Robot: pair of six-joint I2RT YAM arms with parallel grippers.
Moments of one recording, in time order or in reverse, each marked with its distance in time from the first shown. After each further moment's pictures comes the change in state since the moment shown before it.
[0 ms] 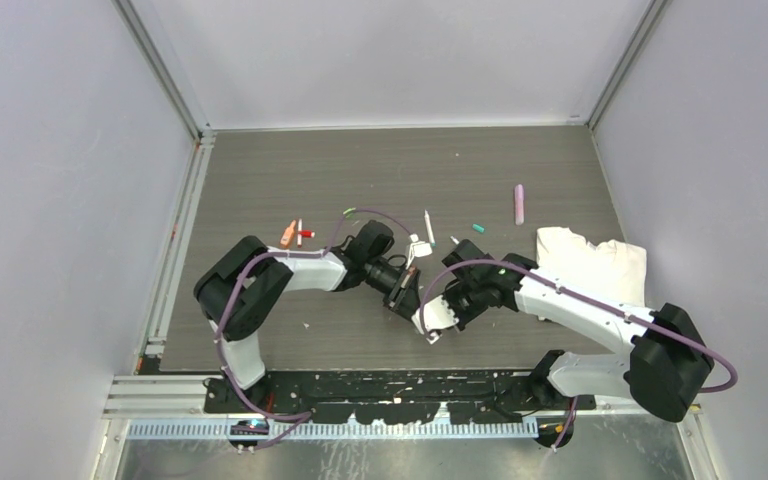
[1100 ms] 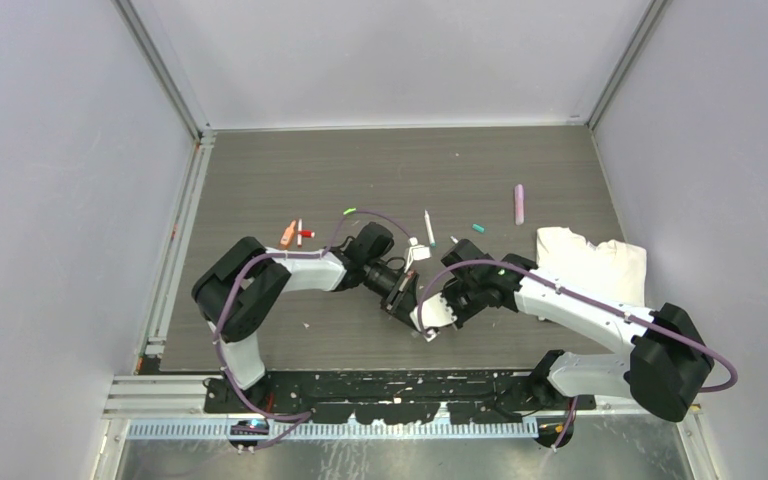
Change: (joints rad) left arm 0.002 -0.009 0.000 -0.077 0.003 0.063; right arm 0.006 0.000 0.000 0.028 0.047 0.028
